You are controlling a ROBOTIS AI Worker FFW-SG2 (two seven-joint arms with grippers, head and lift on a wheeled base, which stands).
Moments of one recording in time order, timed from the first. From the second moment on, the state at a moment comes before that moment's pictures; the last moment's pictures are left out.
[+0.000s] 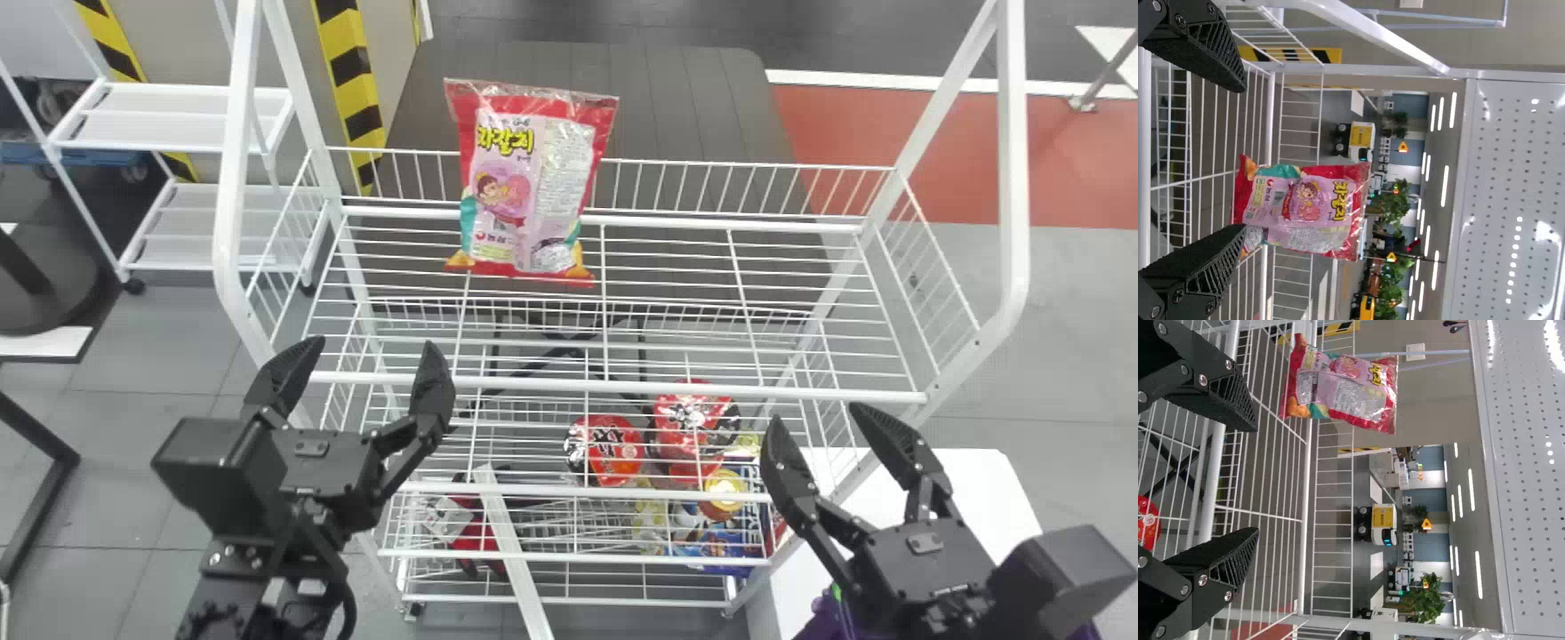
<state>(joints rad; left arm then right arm) 0.51 0.19 -0.21 -2.04 0.16 0.02 0.15 0.74 -0.26 0.04 -2.02 -0.20 -0.17 0.06</state>
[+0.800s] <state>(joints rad) 0.05 0.07 -0.44 -1.78 0.15 0.18 0.31 0.80 -0.27 0.04 -1.86 -0.21 -0.48 0.05</state>
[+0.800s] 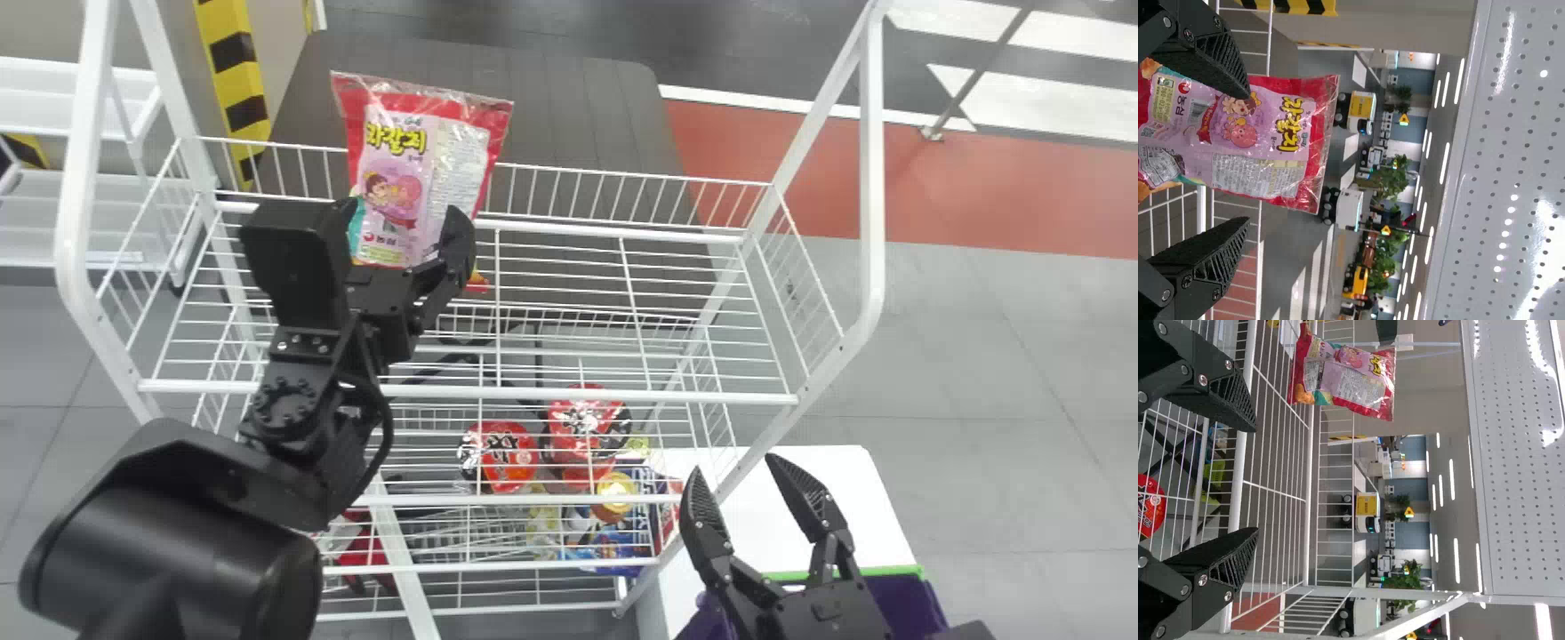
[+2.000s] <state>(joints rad) -0.15 0.00 -0.55 -1.37 0.12 0.11 0.53 0.81 -0.28 0.04 -1.76 -0.22 -0.67 0.05</state>
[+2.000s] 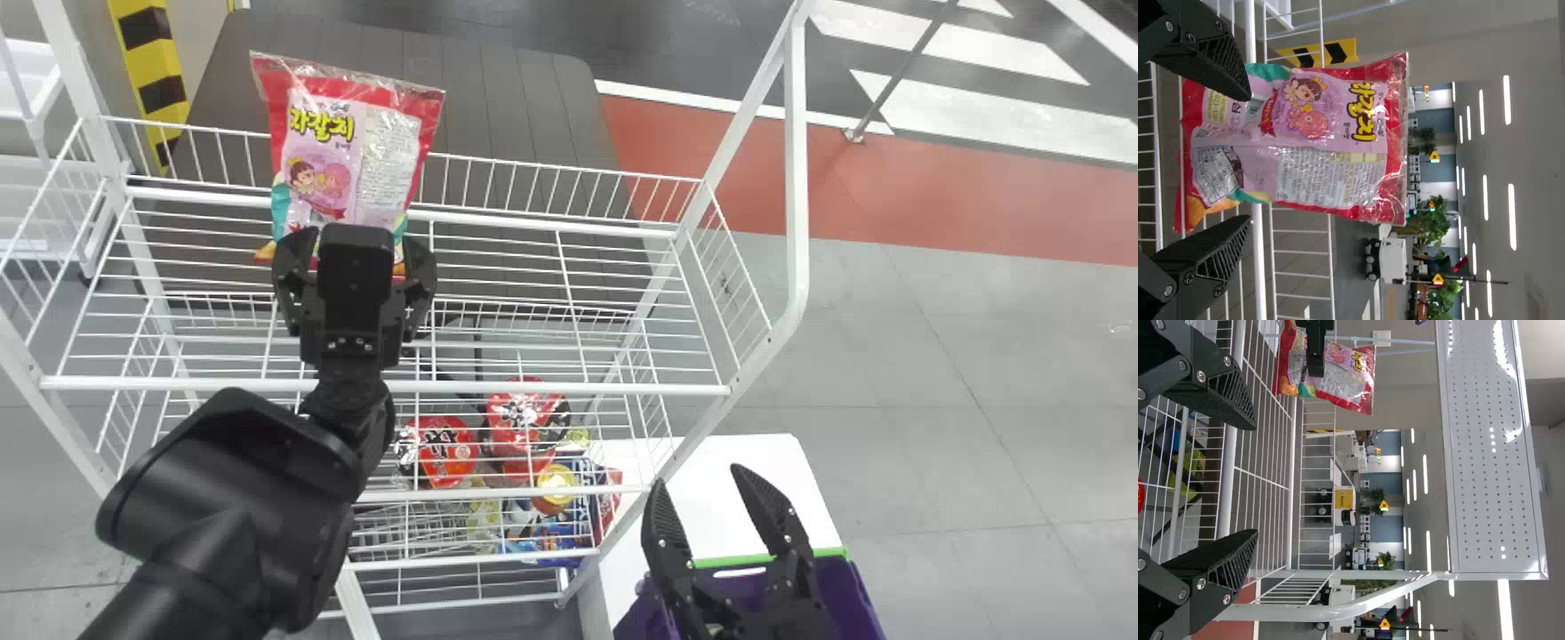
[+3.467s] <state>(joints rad) -0.23 0.00 -0.53 -1.26 0.18 0.08 0.50 0.78 -0.29 0.08 -1.72 -0.20 -0.66 0.05</state>
